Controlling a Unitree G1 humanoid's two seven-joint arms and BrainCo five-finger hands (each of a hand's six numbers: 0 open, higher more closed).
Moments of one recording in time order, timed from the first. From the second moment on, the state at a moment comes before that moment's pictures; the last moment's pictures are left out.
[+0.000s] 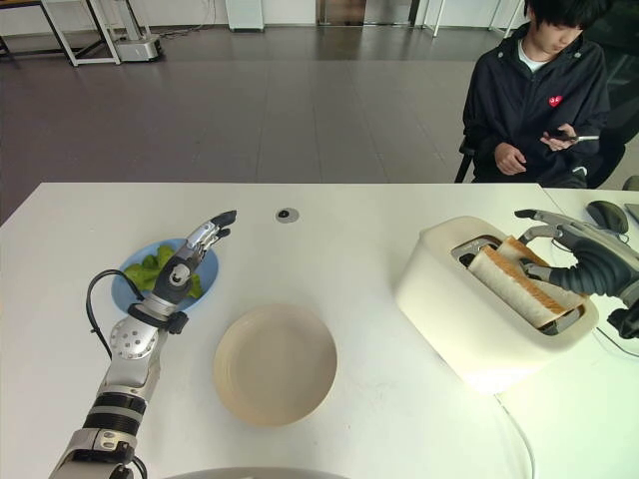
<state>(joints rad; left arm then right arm) -0.19 0.25 0.01 0.32 -0.06 -0.71 -0.38 0.06 -1.02 -0.48 0.17 -0.17 -0.47 0.54</state>
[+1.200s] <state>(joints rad) -0.16 0.46 0.16 0.24 0.02 -0.61 -0.31 -0.33 -0.73 0.06 -0.47 0.25 0.05 0.62</state>
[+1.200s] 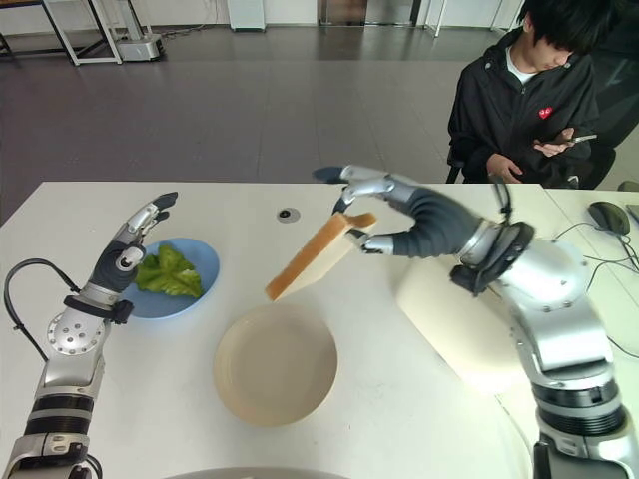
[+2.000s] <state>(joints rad) -0.27 0.76 -0.12 0.64 0.87 -0.49 0.30 -0.12 -0.64 0.42 -0.17 -0.47 -0.51 0.49</state>
